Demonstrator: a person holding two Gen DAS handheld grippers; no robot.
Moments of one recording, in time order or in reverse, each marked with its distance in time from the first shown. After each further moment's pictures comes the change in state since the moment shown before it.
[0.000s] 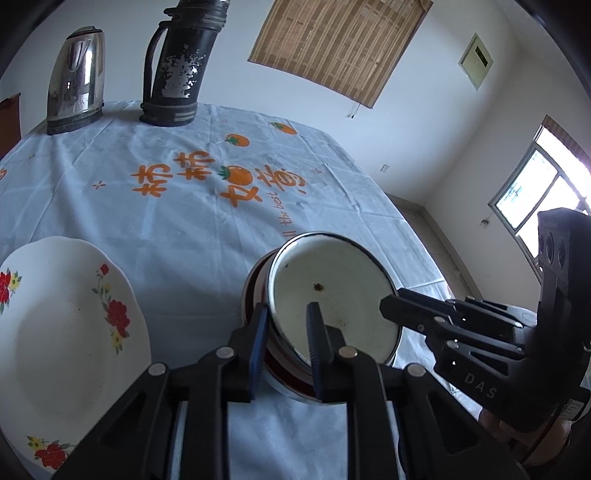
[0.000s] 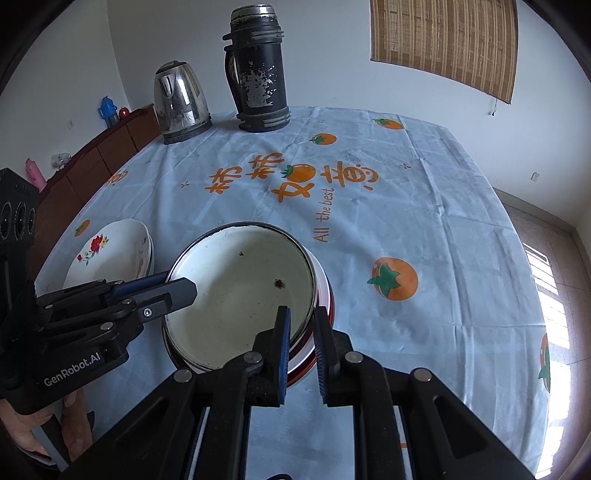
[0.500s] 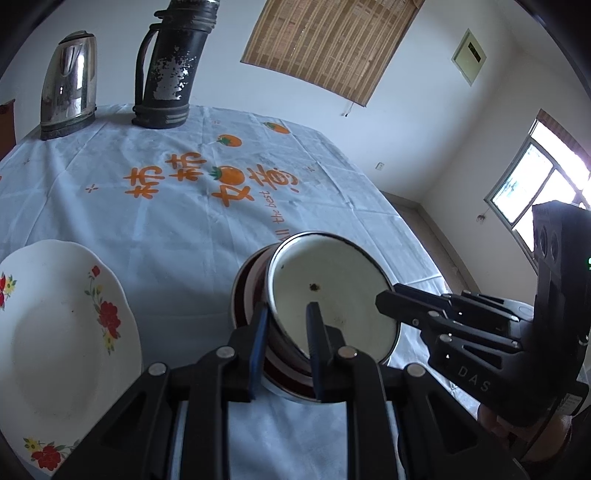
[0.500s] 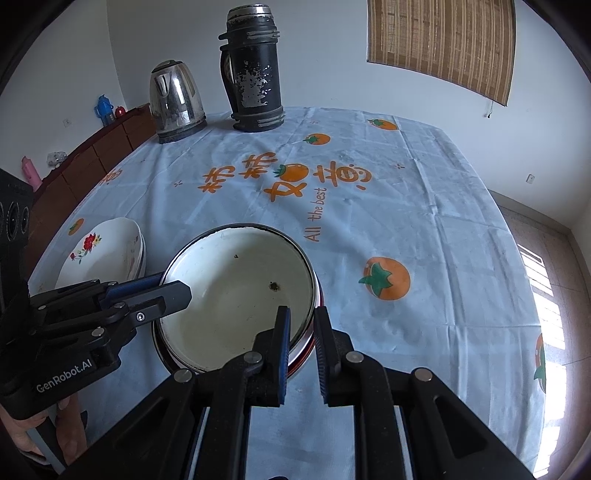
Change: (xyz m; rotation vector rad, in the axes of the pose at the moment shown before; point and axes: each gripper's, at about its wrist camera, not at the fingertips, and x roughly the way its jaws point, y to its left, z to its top) left arm 0.003 -0.006 -0.002 0.028 -0.002 -0.008; right arm 0.002 -0.004 -0.001 -0.003 -0.004 -0.022
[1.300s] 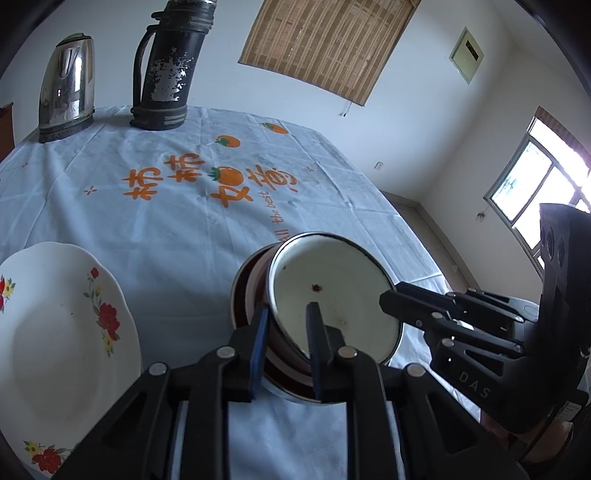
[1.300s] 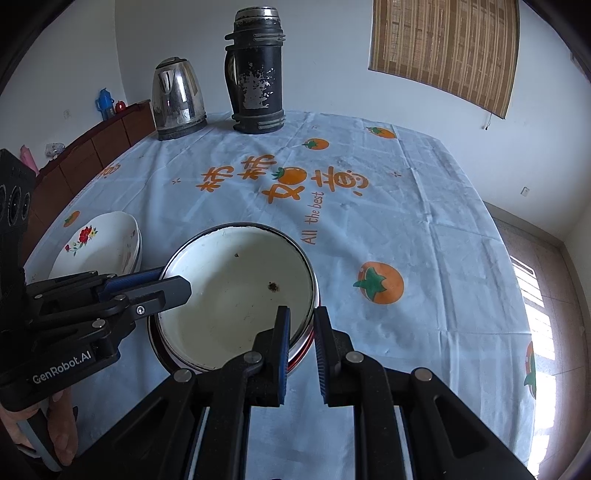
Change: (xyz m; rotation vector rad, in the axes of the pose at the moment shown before) left arm 0.000 -0.001 0.000 0.009 0.000 0.000; right arm -0.004 0.005 -0.002 -0.037 -0.018 -0.035
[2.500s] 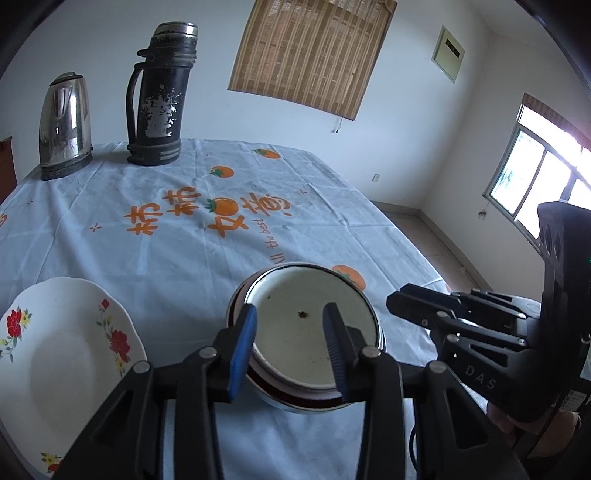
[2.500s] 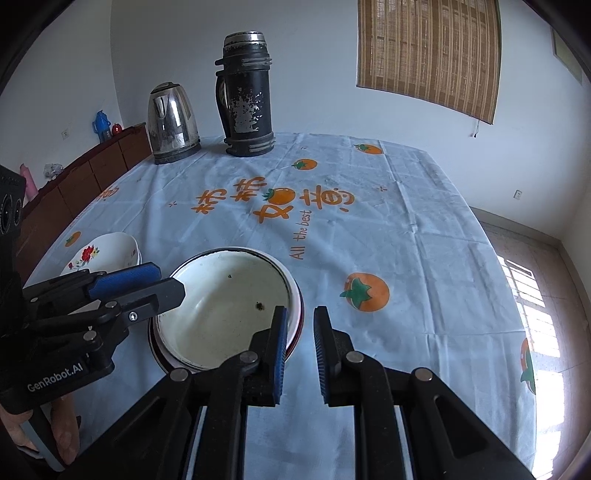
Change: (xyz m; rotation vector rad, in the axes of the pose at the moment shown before) left arm -0.015 -0.014 0.001 0.080 -0.096 0.033; right arm -0.017 -0.013 -0.007 0.043 -0.093 -0.008
